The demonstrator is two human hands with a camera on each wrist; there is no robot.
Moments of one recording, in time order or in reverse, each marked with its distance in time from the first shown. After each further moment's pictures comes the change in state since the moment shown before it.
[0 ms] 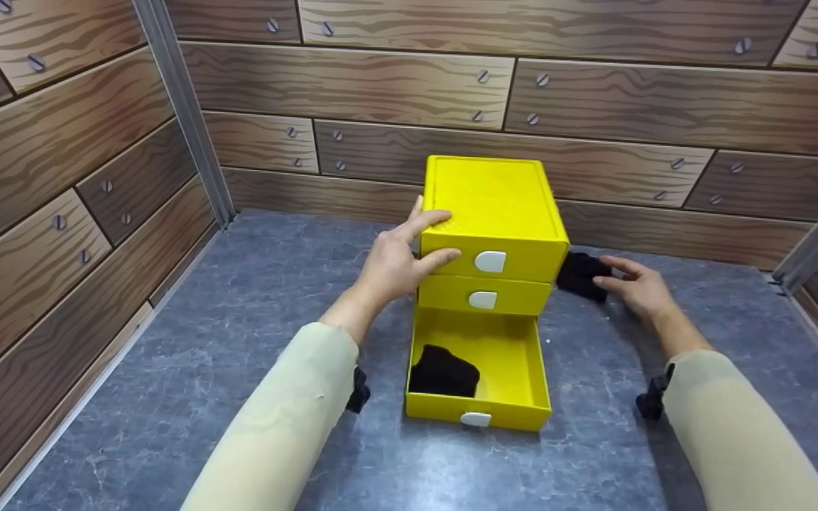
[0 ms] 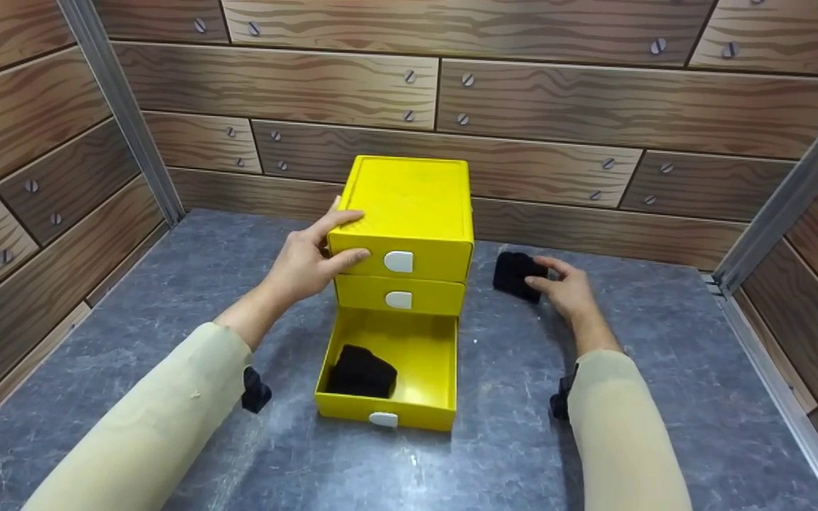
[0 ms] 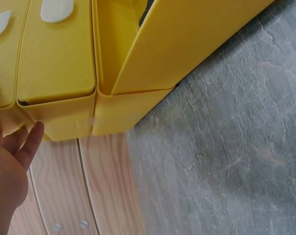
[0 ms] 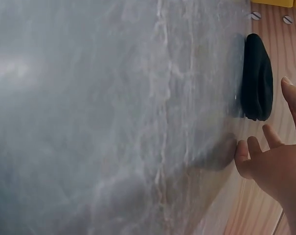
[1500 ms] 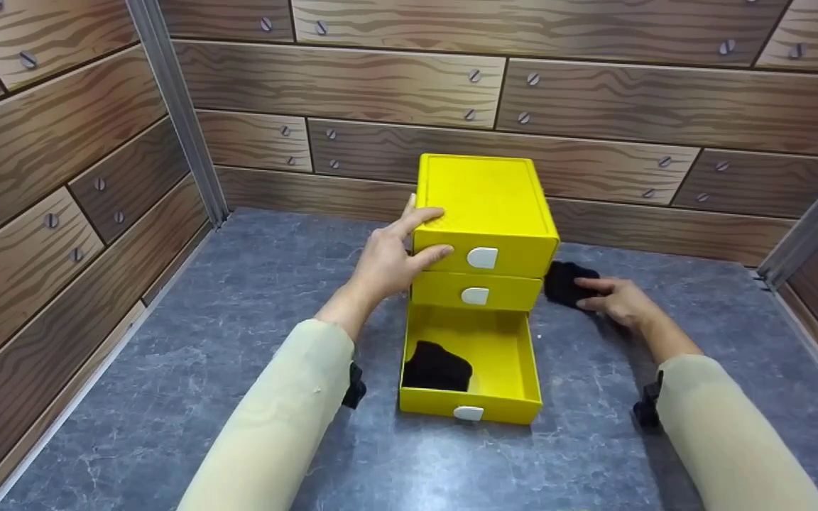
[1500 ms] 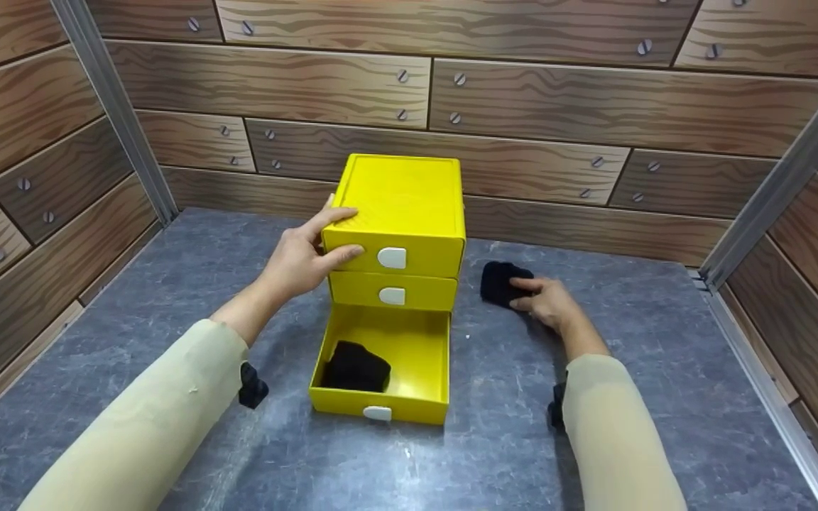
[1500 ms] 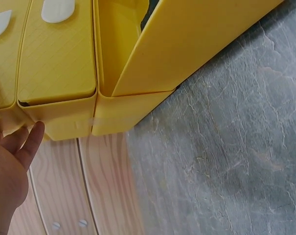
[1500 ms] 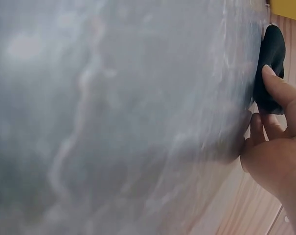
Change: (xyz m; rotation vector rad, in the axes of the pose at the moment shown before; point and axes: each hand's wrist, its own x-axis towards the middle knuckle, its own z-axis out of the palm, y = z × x) left_hand -0.002 0.001 0.000 -0.016 0.000 0.000; right_hand -0.014 0.003 0.009 -0.195 -0.157 0.001
